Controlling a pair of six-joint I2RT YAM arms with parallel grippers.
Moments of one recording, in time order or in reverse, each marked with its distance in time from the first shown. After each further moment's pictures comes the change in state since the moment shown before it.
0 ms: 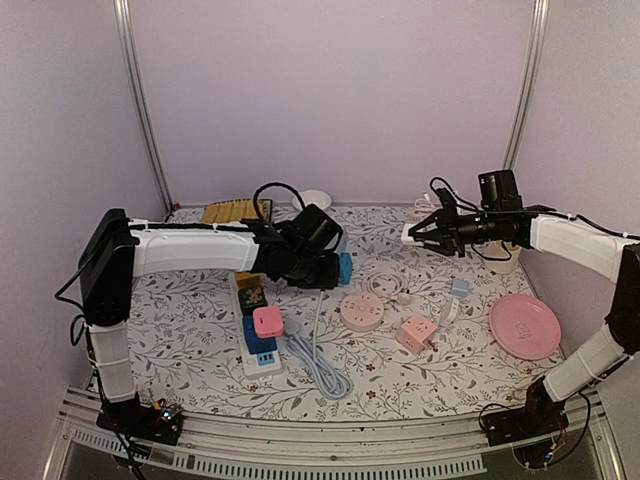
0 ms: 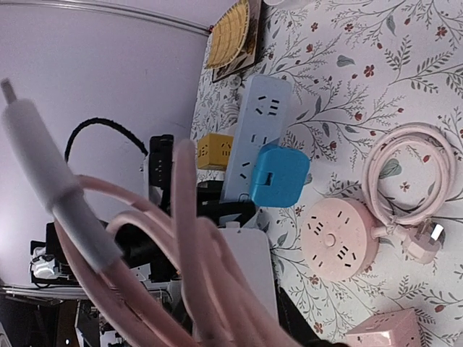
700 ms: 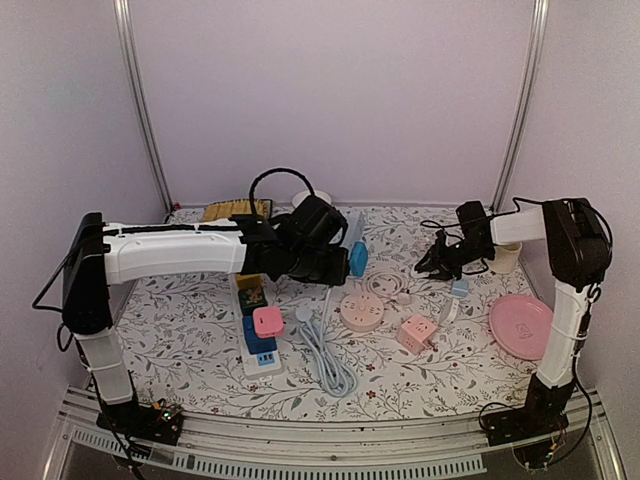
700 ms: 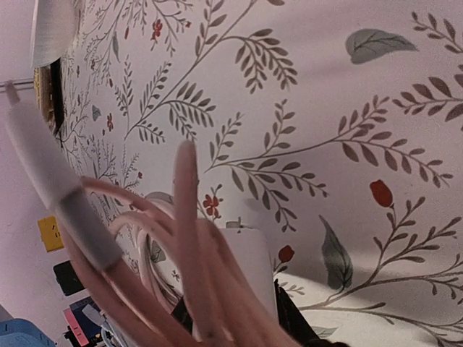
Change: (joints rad) left arm -0.084 -0.094 0.019 0.000 -0.037 0.066; right arm -0.120 0.527 0.165 -0.080 0.249 -0.172
